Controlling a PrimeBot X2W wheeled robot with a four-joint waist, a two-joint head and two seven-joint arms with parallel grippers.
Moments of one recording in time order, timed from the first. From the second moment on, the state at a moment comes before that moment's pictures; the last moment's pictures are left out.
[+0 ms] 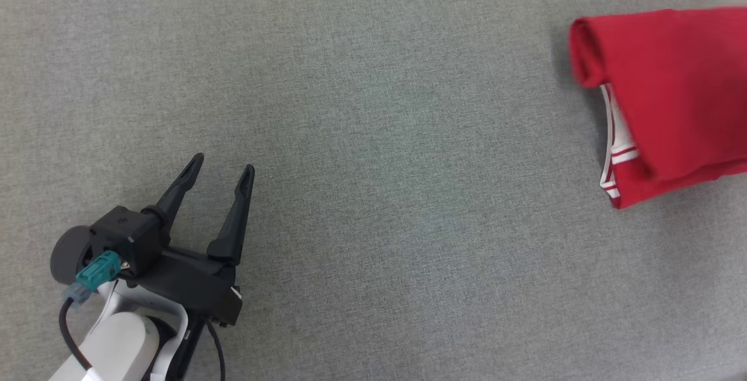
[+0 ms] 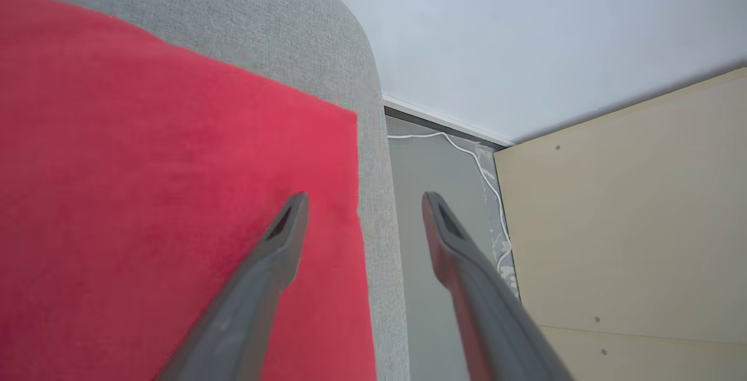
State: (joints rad) left arm -0.41 0.45 -0.61 0.02 -0.51 0.17 -0.12; right arm -0.76 -0.52 -0.01 0.60 -0.02 0.13 0.33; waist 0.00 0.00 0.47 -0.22
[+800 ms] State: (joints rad) left arm -0.37 0.41 -0.57 0.05 -0.52 0.21 -0.24; right arm -0.71 -0.44 0.03 0.50 0.22 0.13 0.01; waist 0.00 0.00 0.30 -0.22
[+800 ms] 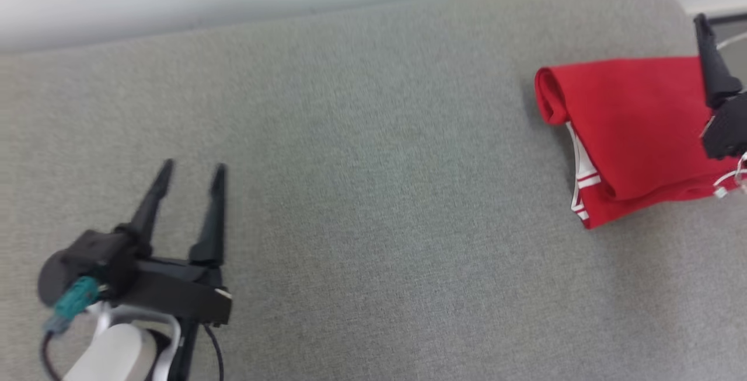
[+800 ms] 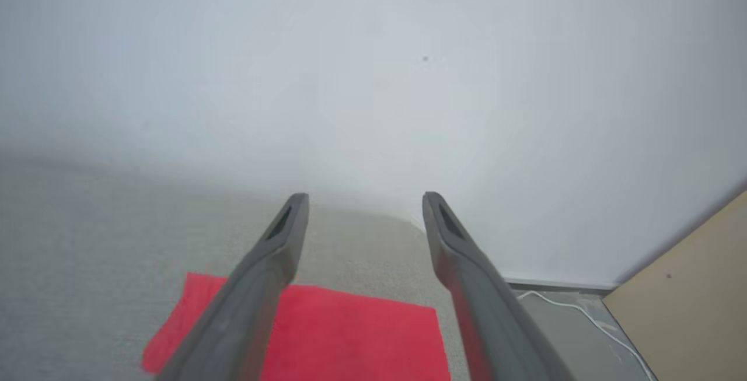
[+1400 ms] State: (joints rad) left arm -0.20 0.27 -0.33 0.05 -0.57 0.18 -0.26; right arm -0.38 -0.18 -0.09 0.19 0.31 0.13 -0.06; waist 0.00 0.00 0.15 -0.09
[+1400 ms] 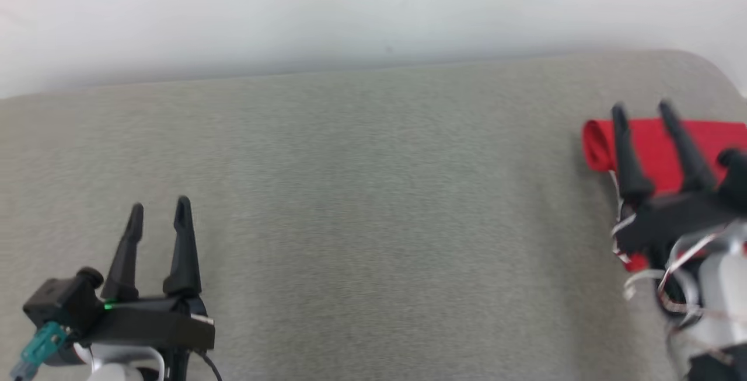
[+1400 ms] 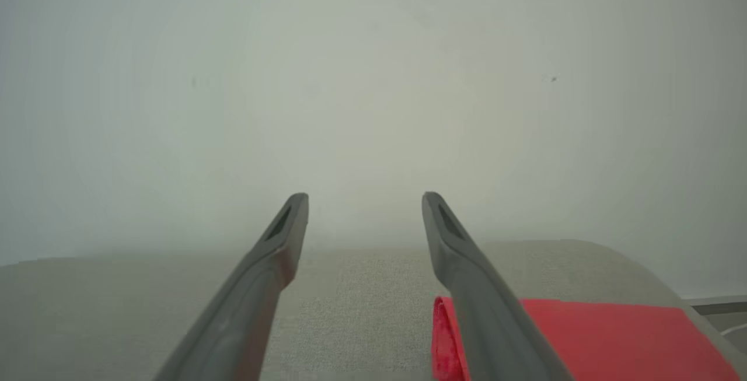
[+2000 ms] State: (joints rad) left arm -0.09 0.28 -0.30 0.10 -0.41 0.08 -0.26; right arm -0.05 -0.06 -0.05 0.04 0.31 0.13 -0.07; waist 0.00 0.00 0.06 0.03
